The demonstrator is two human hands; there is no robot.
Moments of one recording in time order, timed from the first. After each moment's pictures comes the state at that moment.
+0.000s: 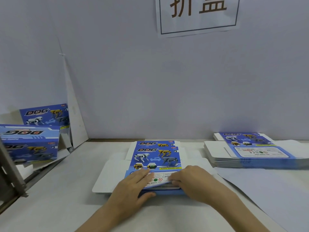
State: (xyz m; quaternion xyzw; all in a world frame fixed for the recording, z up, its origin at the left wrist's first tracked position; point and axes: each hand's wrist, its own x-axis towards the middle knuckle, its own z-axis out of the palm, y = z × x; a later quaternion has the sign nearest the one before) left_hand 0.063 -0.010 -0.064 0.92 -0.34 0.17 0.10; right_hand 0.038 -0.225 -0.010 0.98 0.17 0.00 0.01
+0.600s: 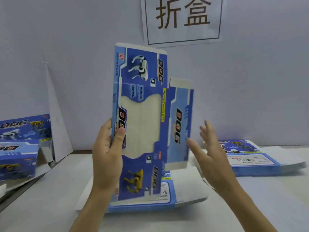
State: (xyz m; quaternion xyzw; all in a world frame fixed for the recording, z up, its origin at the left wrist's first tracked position) left_hand 0.062 -0.051 0.062 0.65 -0.20 0.32 0.65; right_hand 0.023 -0.264 0.044 0.77 0.05 0.30 -0.56
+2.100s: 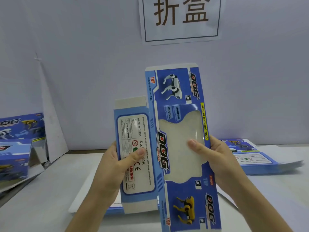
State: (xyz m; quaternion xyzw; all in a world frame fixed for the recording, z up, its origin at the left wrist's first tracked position) left_hand 0.056 -0.050 0.050 0.64 -0.15 0.03 0.75; right_hand 0.017 -0.278 0.053 0.64 0.08 0.15 -0.75
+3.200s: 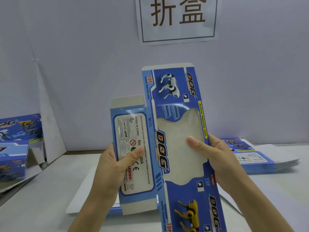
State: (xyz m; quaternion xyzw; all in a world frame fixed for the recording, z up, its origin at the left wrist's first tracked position) left_hand 0.051 -0.056 0.049 0.64 -0.17 0.07 0.75; right_hand 0.013 -0.281 0.057 0.64 0.07 0.15 -0.75
